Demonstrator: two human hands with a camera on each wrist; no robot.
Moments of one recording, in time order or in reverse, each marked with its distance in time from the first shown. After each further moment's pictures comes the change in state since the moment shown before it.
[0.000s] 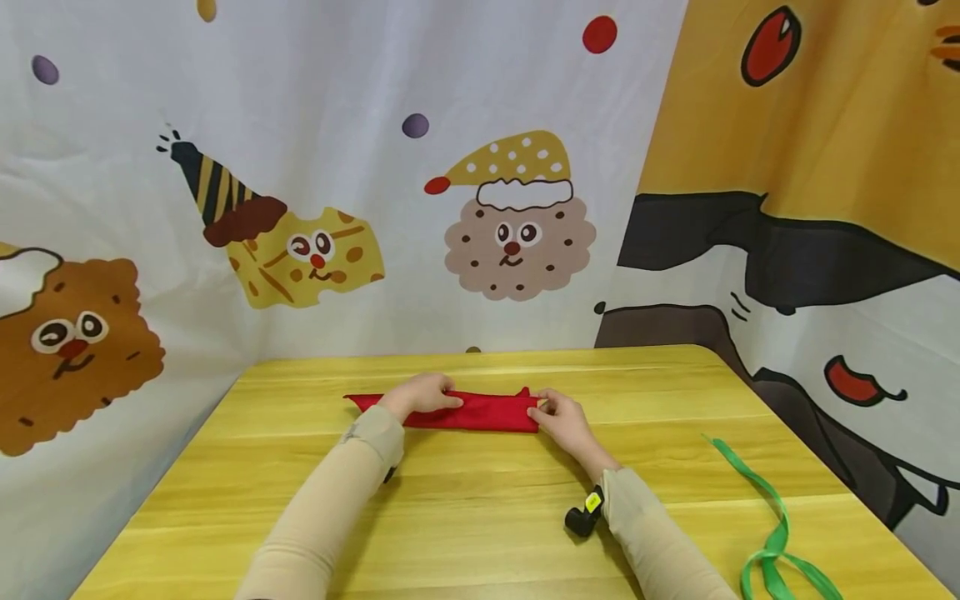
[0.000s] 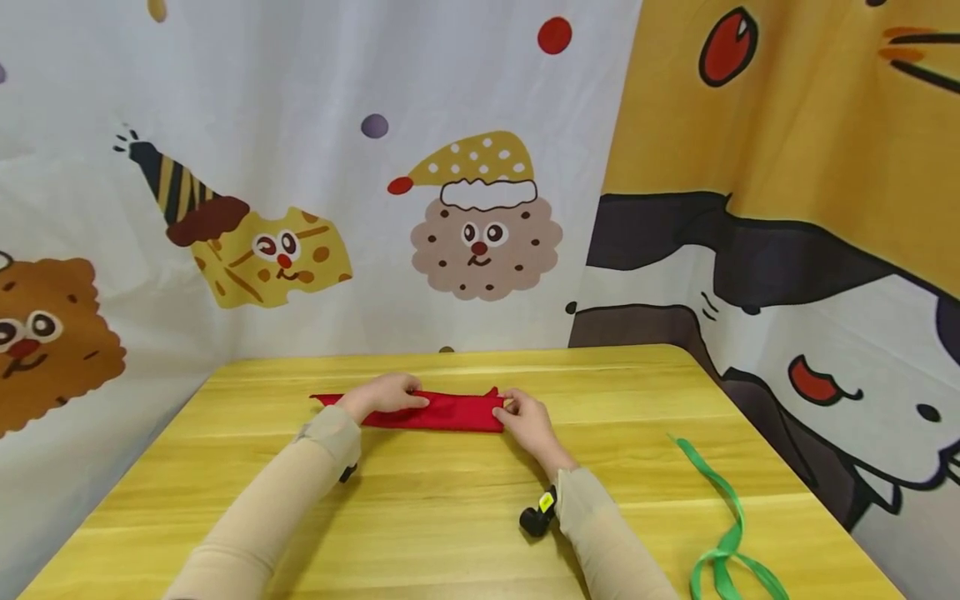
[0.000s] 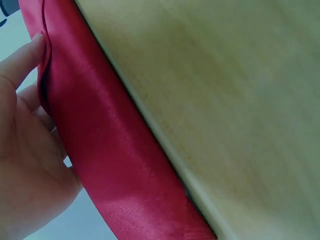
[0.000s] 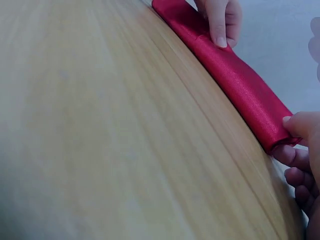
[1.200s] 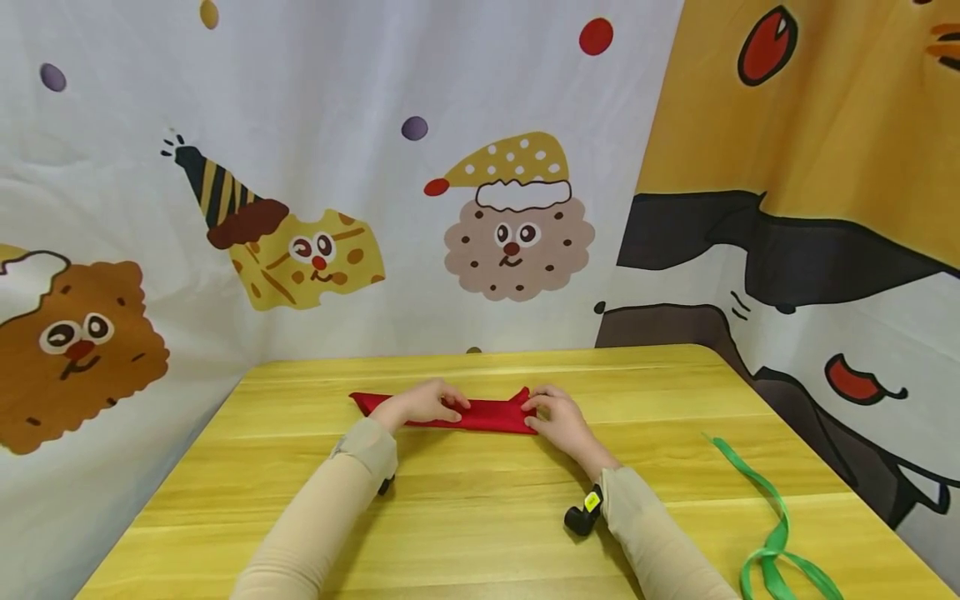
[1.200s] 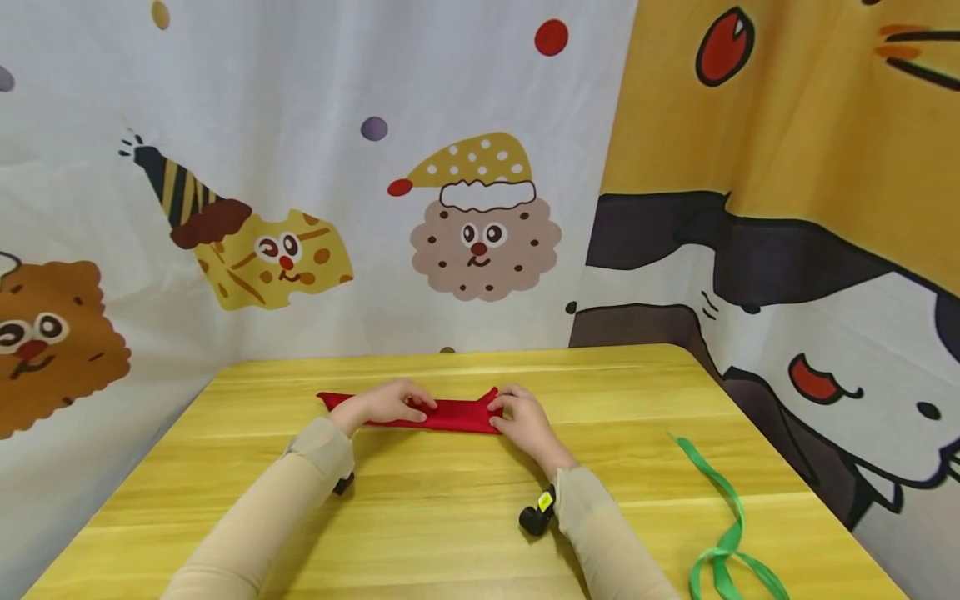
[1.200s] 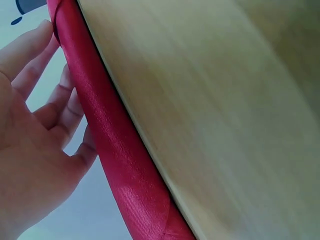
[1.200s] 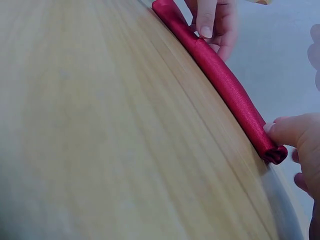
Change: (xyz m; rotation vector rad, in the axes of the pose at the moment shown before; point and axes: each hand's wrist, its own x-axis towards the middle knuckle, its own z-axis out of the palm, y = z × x) left_hand -0.014 -0.004 0.008 -0.184 -0.035 0.180; right_hand 0.000 0.002 -0.001 -0.140 -0.044 -0.259
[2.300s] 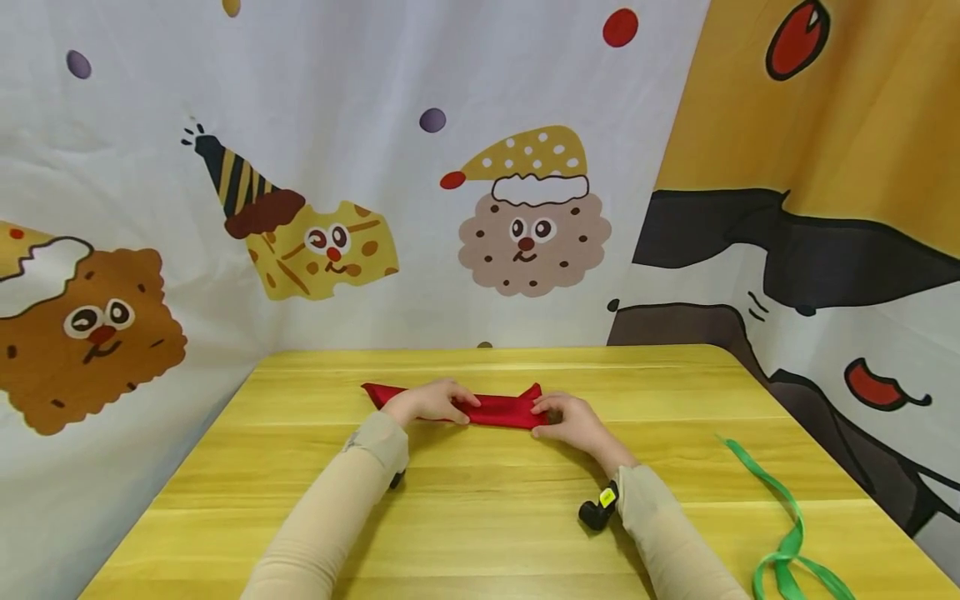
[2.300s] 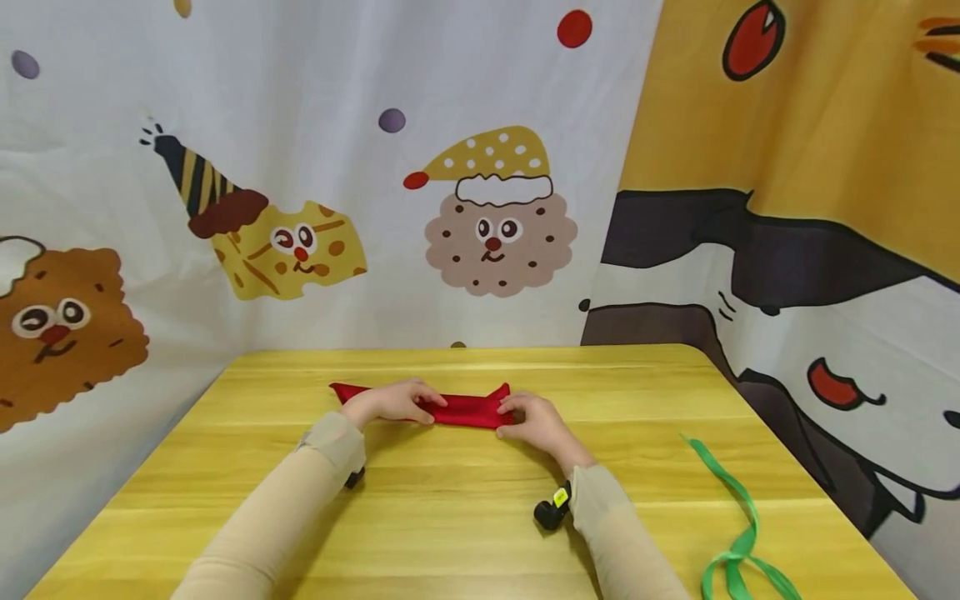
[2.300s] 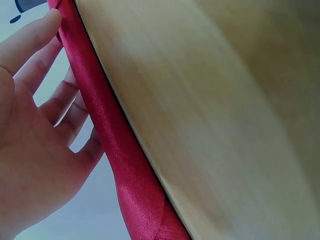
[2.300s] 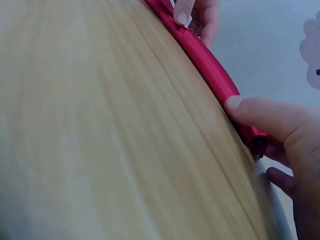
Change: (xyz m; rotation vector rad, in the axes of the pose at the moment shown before) left_hand -0.008 0.004 0.003 -0.025 -0.050 -0.132; right_hand 0.000 0.005 -0.006 0.051 -0.183 0.023
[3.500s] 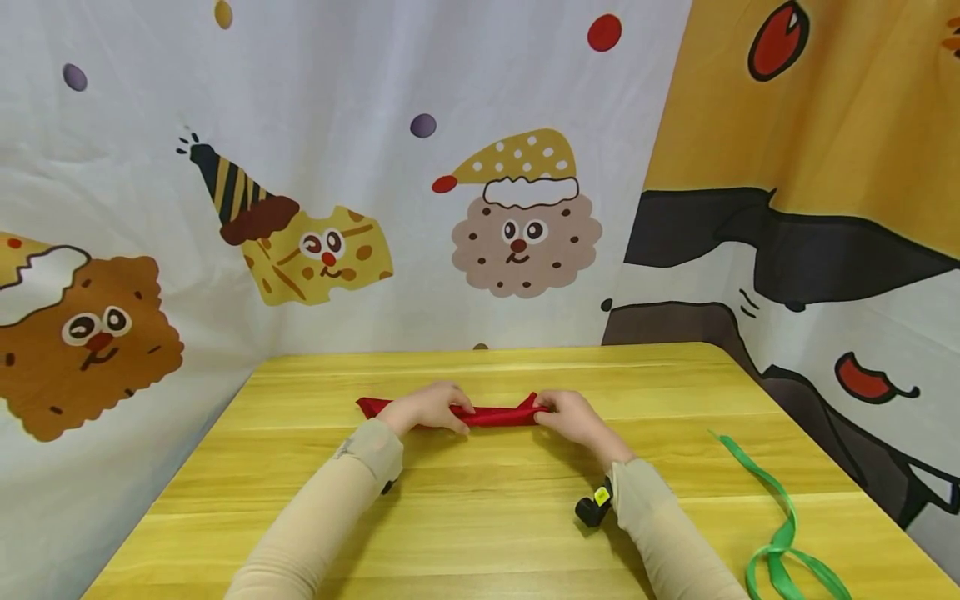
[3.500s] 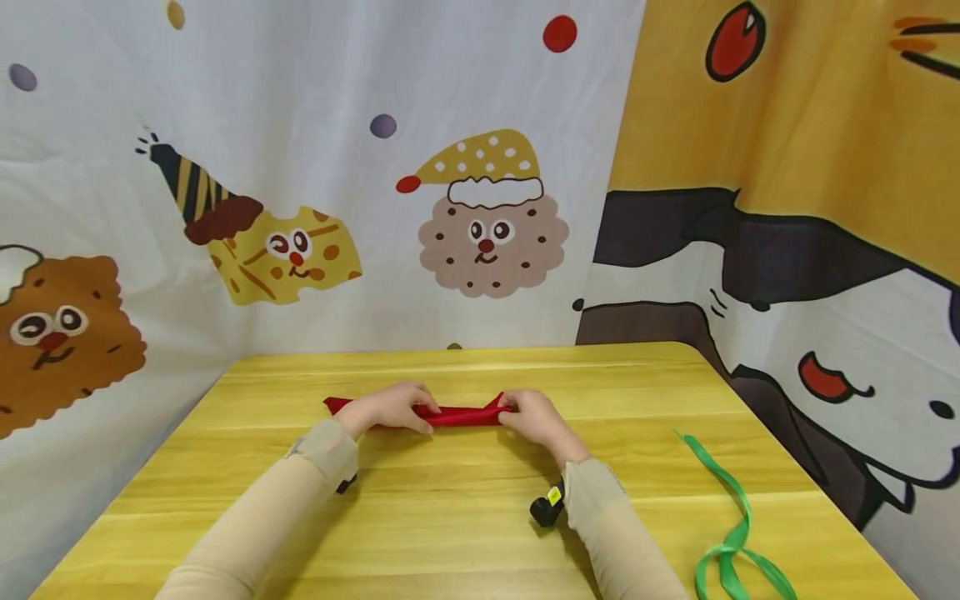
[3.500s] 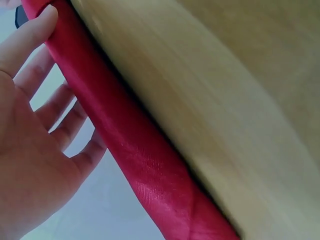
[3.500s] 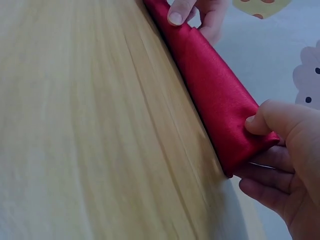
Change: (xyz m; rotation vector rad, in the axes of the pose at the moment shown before) left_hand -0.006 0.017 0.005 0.242 0.044 0.111; right_hand 0.003 -0.023 -0.015 -0.075 -0.043 0.102
